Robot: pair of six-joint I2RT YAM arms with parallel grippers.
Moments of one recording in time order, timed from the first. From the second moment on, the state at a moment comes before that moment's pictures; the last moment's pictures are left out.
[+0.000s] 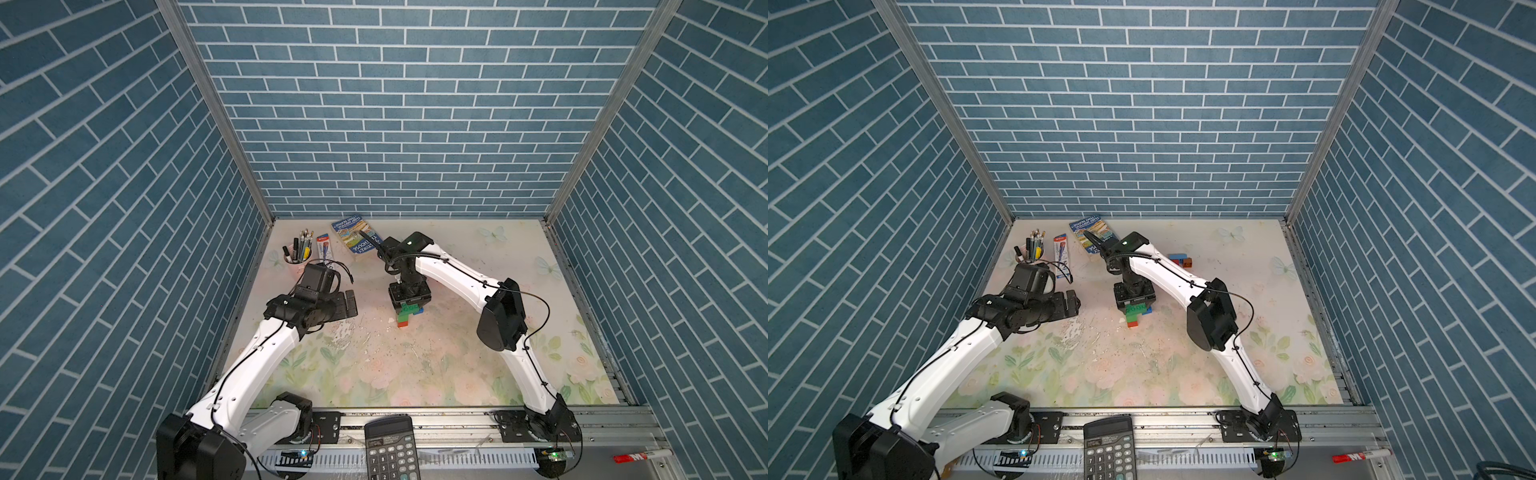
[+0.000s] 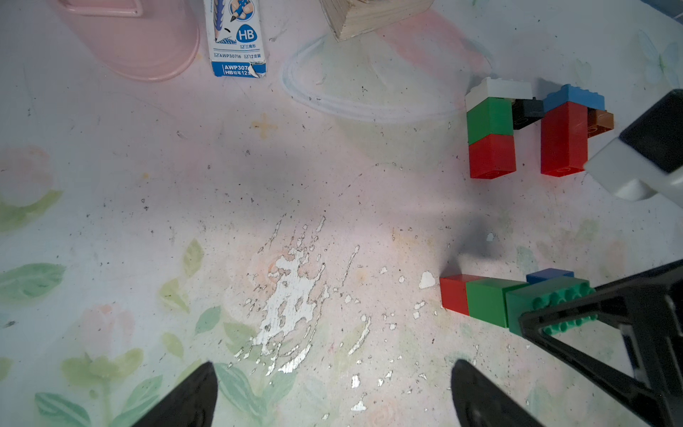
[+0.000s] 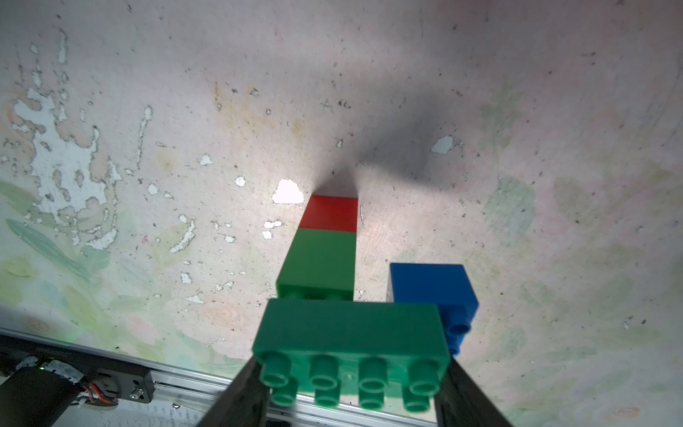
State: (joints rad) left arm -0.33 1.07 0.91 -0.82 -0.01 -0.51; right arm 0.90 2.33 2.27 -1.57 -0.10 0.51
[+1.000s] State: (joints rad) left arm -0.30 1.17 0.97 -0.80 0.02 -0.47; right arm 0.89 2.42 2.43 -1.68 -0.09 0.53
